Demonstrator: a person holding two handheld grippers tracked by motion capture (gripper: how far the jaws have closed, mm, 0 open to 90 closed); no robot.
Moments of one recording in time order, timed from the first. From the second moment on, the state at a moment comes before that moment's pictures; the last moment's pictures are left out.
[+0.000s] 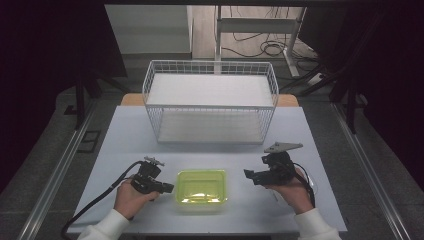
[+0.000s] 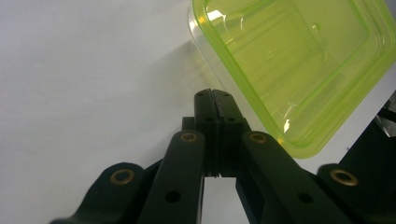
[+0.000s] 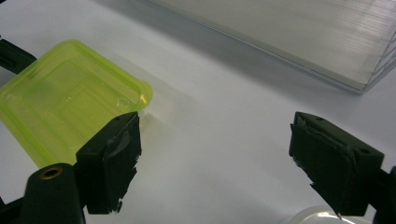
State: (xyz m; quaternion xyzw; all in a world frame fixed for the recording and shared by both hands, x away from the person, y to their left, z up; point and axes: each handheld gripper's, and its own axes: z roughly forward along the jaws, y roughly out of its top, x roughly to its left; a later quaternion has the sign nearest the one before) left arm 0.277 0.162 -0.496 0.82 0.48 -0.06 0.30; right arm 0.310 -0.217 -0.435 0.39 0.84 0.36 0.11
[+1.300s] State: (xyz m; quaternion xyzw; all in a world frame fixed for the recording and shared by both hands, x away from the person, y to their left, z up) left arm 0.257 0.179 -0.467 0.77 0.50 -0.01 0.39; right arm 0.300 -0.189 -0.436 0.42 0.80 0.43 0.01
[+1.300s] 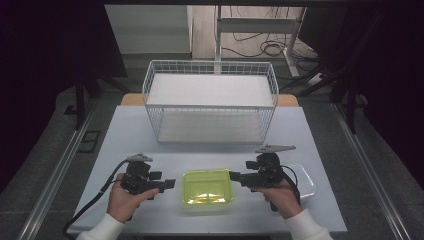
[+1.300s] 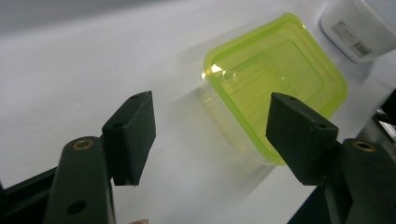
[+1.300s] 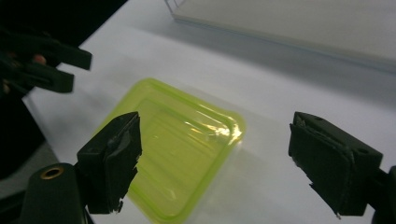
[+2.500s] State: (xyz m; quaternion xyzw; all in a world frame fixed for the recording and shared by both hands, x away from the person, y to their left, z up) left arm 0.278 0.158 -0.506 0.73 0.54 -0.11 0.41; right arm 0.305 -0.165 -0.485 0.49 0.80 0.34 -0.05
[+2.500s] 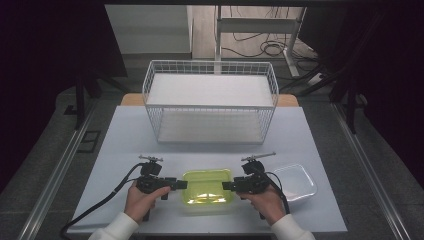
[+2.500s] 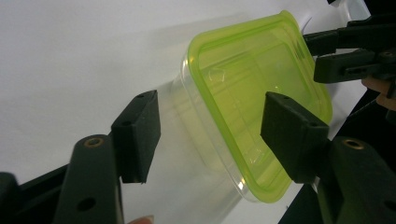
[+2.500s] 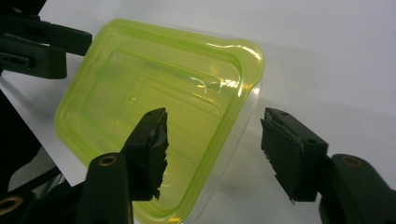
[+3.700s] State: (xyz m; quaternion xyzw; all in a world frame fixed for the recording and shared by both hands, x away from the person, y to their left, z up) left arm 0.265 0.158 -0.492 0.70 0.52 -0.11 0.47; right arm 0.296 -0.177 -0.465 0.46 0.78 0.41 -0.05
